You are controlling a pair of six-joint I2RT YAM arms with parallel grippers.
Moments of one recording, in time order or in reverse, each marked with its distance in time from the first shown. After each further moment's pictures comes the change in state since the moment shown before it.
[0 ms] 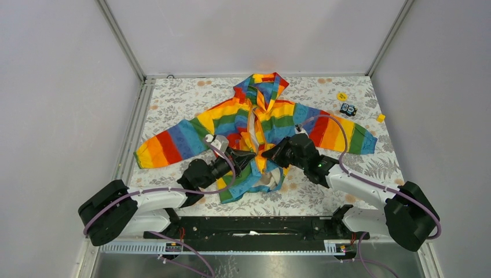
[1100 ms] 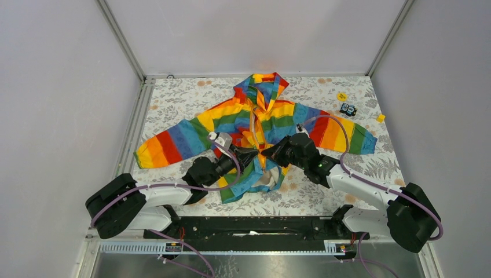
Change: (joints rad) left arm -0.008 0.093 0.045 0.052 -0.024 0.000; right arm 0.011 -0.015 0.017 -0.021 0.021 0.054
